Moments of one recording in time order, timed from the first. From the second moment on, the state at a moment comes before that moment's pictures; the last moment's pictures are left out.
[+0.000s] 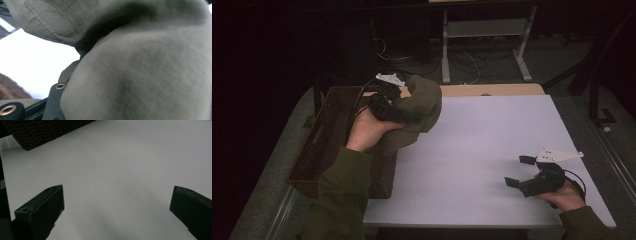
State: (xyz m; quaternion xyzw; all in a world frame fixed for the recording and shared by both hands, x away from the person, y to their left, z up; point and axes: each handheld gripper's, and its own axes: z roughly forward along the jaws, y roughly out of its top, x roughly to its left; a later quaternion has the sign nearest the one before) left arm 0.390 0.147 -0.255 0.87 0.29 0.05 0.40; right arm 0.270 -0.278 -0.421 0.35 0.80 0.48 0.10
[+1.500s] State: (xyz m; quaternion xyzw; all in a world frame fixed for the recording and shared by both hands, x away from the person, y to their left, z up) left arm 0.404 0.010 -0.332 0.89 0.26 0.01 0.38; right arm 0.269 -0.279 -0.420 0.35 0.79 0.49 0.10
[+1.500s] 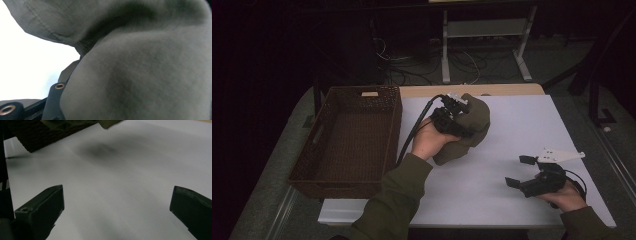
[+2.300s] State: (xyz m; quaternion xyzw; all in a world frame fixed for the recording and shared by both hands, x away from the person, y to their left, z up) left arm 0.404 -0.021 -0.402 0.90 0.25 0.02 0.35; right arm 0.270 -0.279 -0.421 0.35 0.79 0.49 0.10
